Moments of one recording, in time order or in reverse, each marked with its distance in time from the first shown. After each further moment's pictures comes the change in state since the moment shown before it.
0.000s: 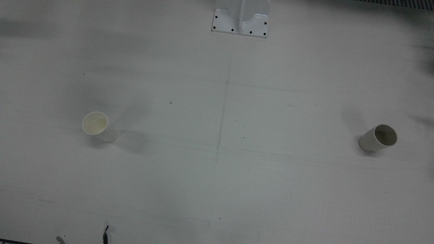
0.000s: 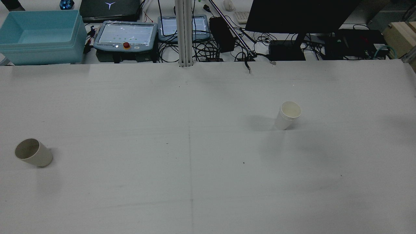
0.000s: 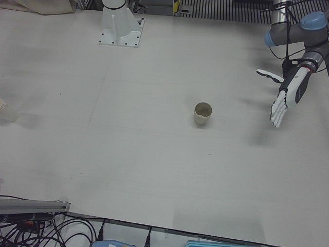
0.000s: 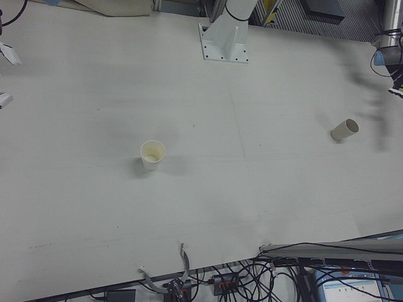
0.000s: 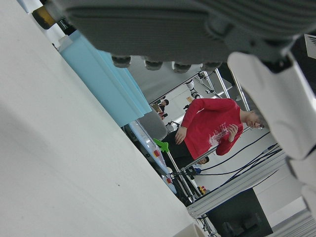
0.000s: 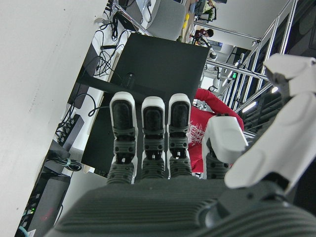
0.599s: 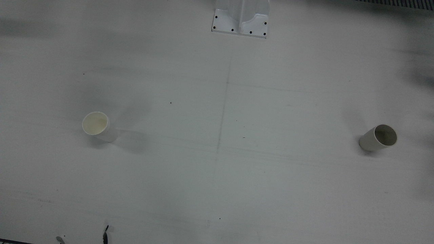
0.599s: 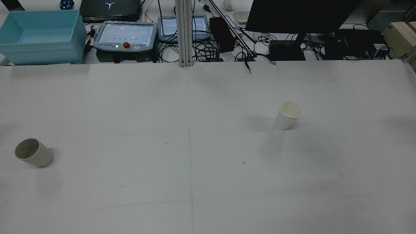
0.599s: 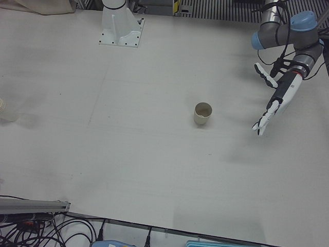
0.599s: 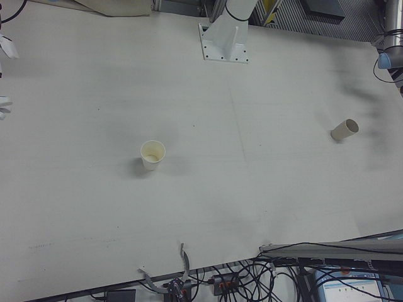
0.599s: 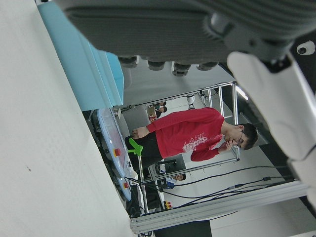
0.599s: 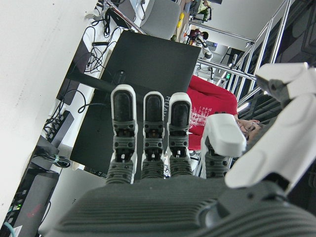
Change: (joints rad) left arm -0.046 0.006 -0.246 0.210 -0.001 -0.294; right arm 0.017 -0.008 0.022 0.000 -0.002 -0.026
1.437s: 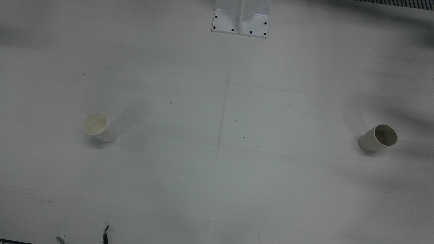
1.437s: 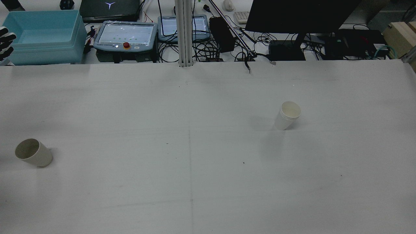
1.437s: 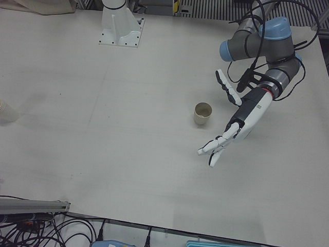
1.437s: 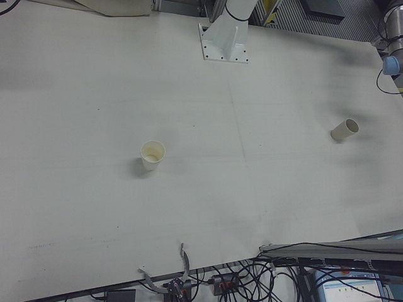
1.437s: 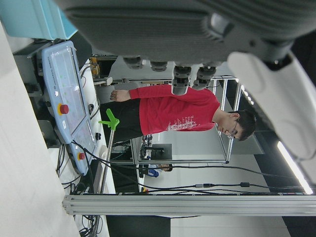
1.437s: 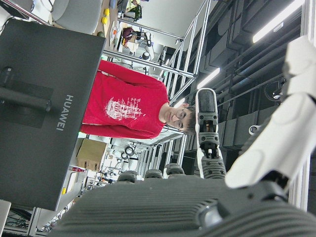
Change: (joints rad) left arm 0.000 -0.371 -0.193 0.555 0.041 -0.270; right arm 0.119 0.121 0.070 -0.001 0.004 0.114
